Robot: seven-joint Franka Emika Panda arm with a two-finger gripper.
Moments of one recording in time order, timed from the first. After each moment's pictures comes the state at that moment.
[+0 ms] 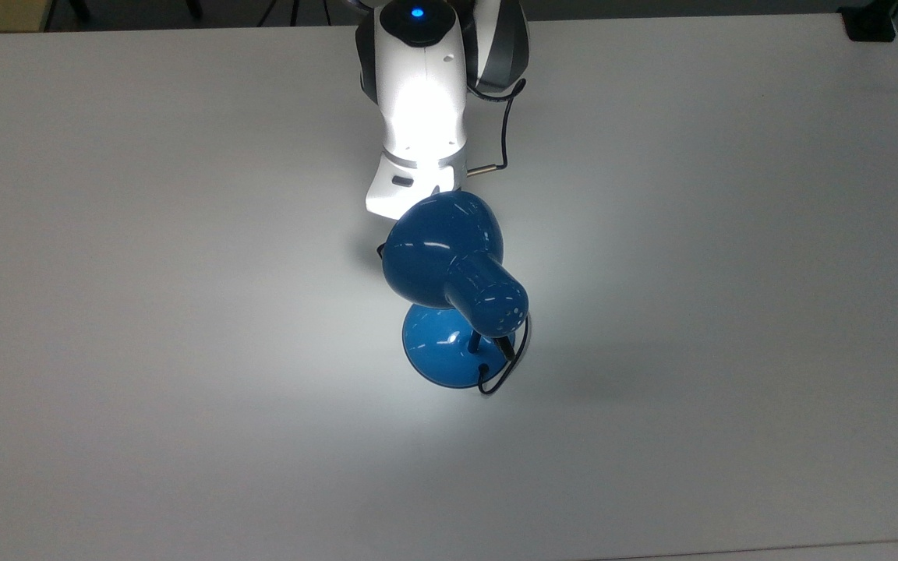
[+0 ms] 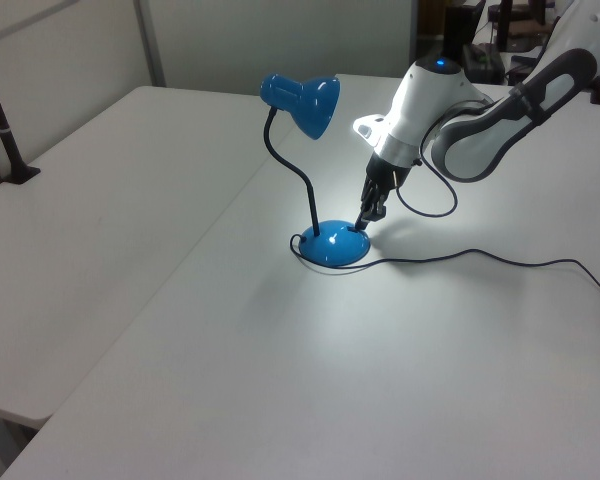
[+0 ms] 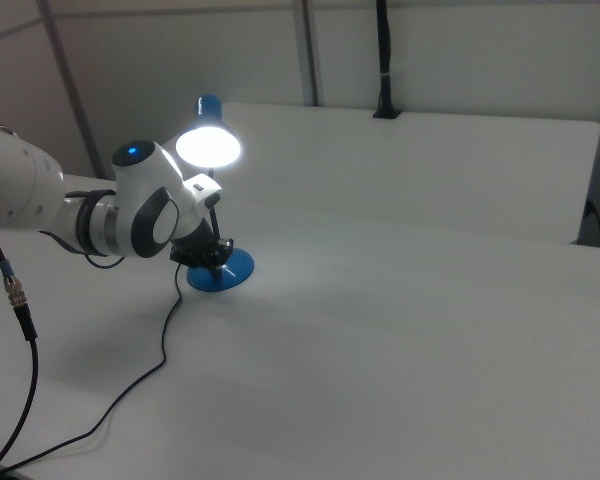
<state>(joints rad) 0.07 0.37 0.08 -1.97 -0.09 2.72 -0.23</state>
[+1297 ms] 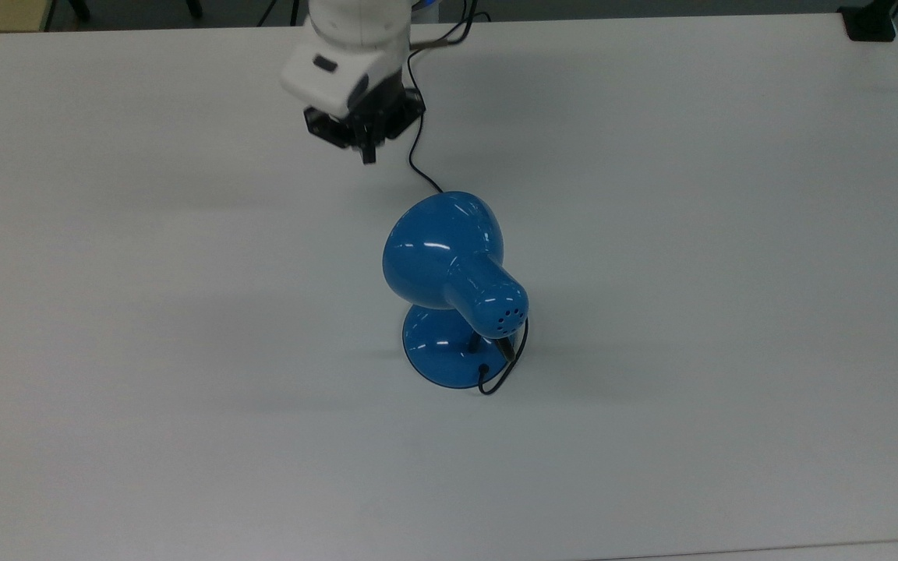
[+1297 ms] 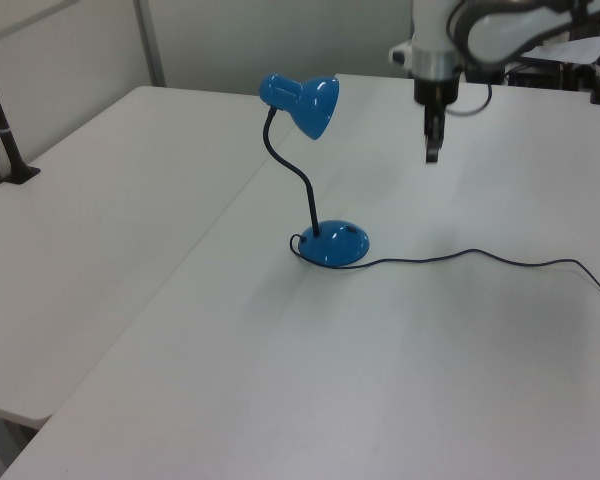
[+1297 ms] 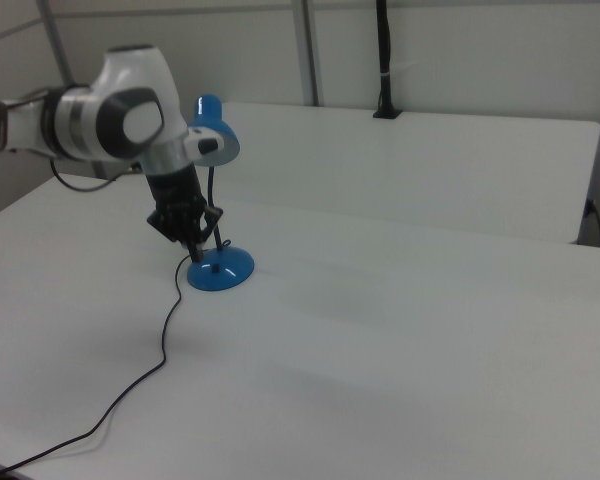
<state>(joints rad) -0.01 0.09 0.07 -1.85 -0.08 1.94 -0.20</state>
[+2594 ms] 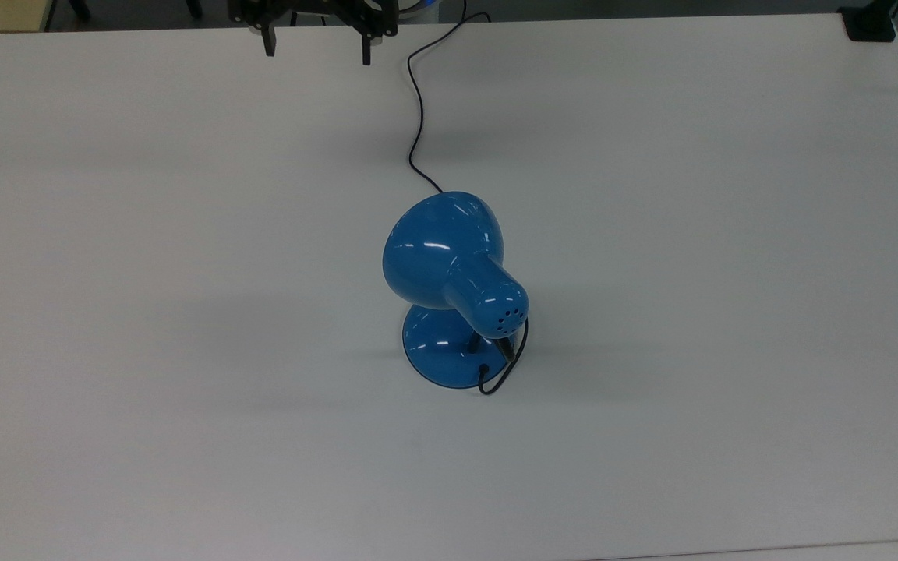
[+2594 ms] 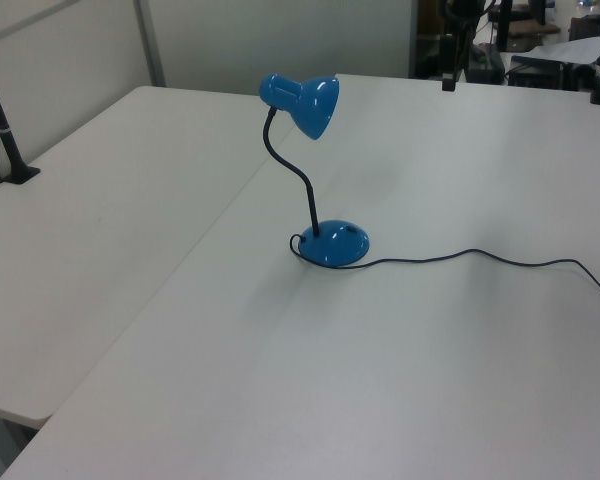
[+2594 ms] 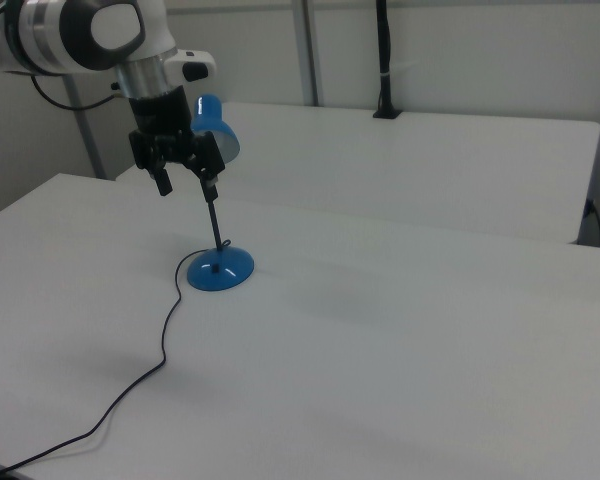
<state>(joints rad) -0.02 0.02 0.03 -1.62 -0.08 1.65 0.03</state>
